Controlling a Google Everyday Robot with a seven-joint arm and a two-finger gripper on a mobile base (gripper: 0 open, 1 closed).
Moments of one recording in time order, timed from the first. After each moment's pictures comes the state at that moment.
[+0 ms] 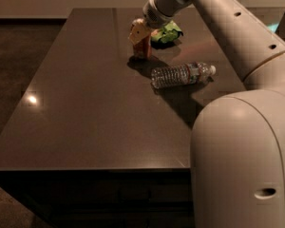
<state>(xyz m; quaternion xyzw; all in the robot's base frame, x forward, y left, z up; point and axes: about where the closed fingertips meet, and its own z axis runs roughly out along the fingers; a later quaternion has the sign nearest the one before) 0.782 -0.009 0.912 -0.42 0.84 0.12 0.32</state>
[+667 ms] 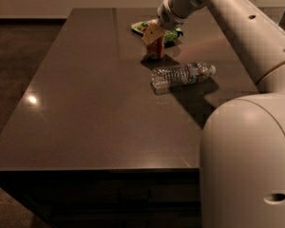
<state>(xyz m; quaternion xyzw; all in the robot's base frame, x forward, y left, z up) 0.789 -0.056 0.906 -0.38 0.86 0.10 0.32</state>
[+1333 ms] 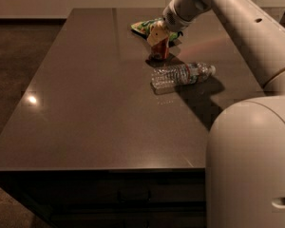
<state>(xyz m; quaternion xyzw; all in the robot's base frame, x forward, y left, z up) 0.792 -0.074 0.901 -0.36 0.87 0.09 0.33</state>
